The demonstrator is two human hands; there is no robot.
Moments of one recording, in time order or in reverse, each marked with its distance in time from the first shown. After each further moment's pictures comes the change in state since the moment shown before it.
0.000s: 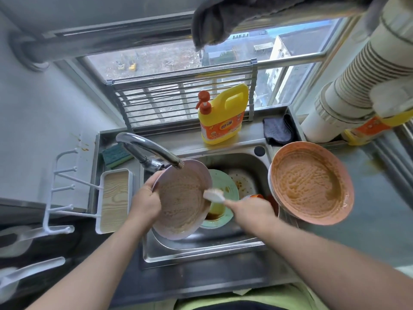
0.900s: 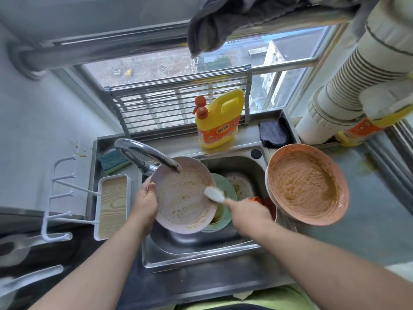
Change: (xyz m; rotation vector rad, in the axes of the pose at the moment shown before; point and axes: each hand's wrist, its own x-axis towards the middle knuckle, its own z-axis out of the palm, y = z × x) left_hand 0.023 -0.020 0.012 -0.287 0.059 -0.080; right_hand 0.000 -0.005 0.002 0.140 -0.063 0.118
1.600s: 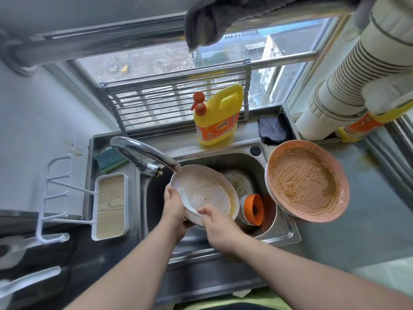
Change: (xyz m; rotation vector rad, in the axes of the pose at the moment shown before) left_hand -0.036 0.004 0.075 -0.356 -0.052 -0.459; right_hand -0.015 -0.059 0.031 0.933 -0.016 -0.070
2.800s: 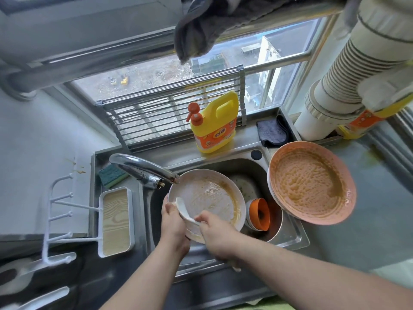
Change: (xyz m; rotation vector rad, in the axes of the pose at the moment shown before) left_hand 0.007 -0.007 -0.008 -0.129 0.079 0.248; right_hand -0.004 -0.031 -0.006 0.091 -0.082 0.094
